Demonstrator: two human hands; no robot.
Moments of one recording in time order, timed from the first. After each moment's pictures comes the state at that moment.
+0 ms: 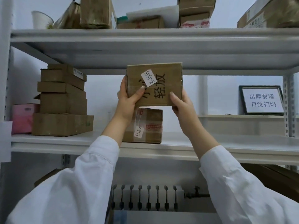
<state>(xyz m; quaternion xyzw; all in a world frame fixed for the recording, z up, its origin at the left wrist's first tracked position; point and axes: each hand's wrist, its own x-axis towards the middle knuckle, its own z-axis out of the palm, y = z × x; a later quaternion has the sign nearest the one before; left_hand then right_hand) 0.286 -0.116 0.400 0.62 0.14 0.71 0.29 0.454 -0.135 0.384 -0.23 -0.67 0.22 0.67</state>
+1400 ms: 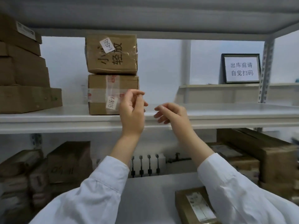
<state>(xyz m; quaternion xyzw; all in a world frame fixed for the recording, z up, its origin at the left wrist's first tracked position) 0.377 -0.111 0.293 0.60 0.18 0.76 0.17 0.501 -0.136 0.283 -0.37 -0.65 0.19 0.63</state>
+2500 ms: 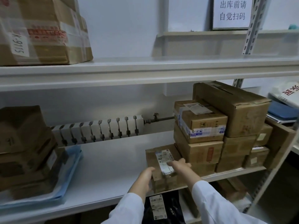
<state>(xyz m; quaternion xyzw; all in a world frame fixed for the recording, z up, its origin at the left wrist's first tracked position) 0.532 -0.121 0.008 0.31 0.60 0.26 0.69 0.668 -0.104 -0.024 -0.84 -0.29 0.38 0.25</state>
